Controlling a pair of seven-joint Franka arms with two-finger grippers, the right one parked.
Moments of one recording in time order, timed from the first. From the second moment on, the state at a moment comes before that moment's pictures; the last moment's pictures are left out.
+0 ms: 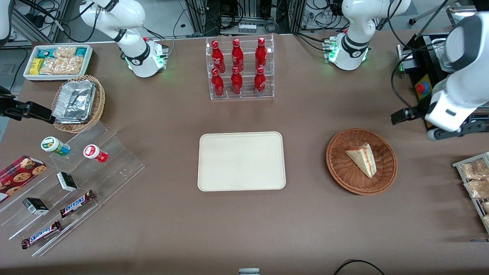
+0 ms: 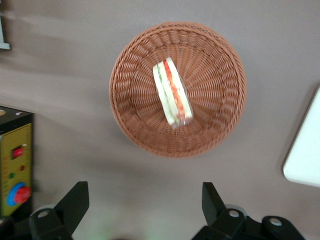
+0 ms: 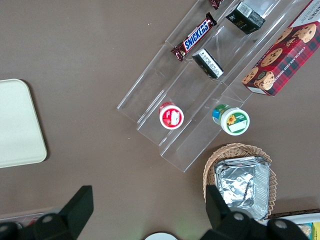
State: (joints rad) arm 0.05 0.00 -0.09 -1.87 0.01 1.75 -0.30
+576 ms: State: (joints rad) arm 0.03 0.03 -0.11 -2.10 0.01 2.10 -0.64
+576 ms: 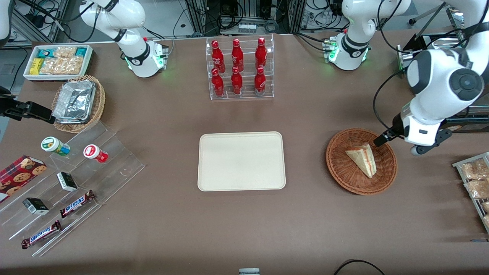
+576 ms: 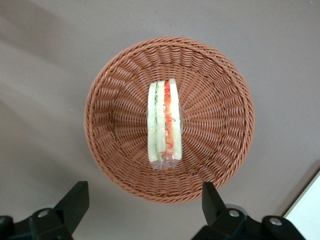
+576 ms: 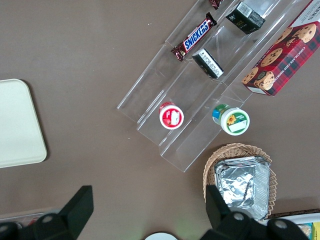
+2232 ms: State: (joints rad) arm 0.03 0.27 -0.13 -2.21 0.04 2.41 -0.72
